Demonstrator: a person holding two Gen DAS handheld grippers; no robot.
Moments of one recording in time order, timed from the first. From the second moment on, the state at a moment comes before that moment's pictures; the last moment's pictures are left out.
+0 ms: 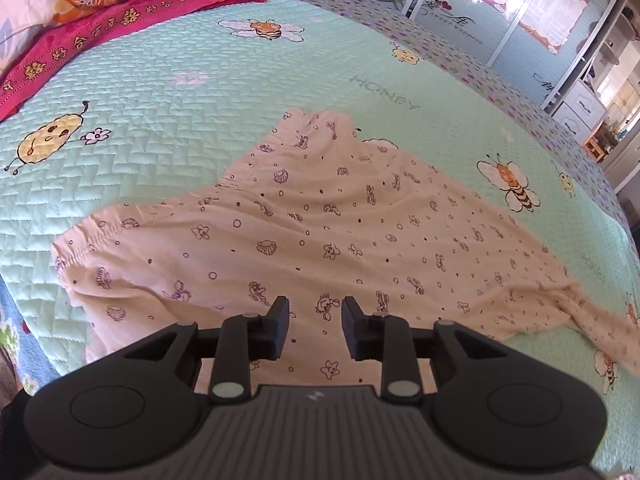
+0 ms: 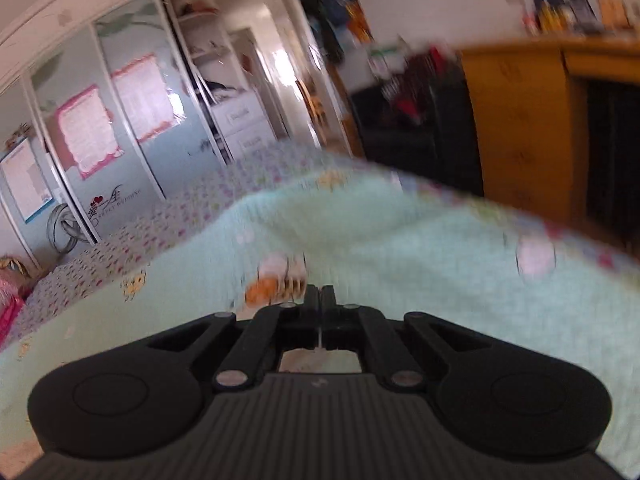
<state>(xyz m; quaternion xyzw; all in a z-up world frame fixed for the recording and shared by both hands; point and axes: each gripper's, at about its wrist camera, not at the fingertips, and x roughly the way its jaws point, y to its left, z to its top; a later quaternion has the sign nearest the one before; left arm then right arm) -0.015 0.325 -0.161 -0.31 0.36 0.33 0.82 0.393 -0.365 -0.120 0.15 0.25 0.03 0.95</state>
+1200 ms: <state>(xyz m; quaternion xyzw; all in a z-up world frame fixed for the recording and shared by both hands) -0.112 0.439 -0.136 -0.38 0.25 0.30 0.84 0.077 -0.082 -0.187 0.25 0.40 0.29 0.84</state>
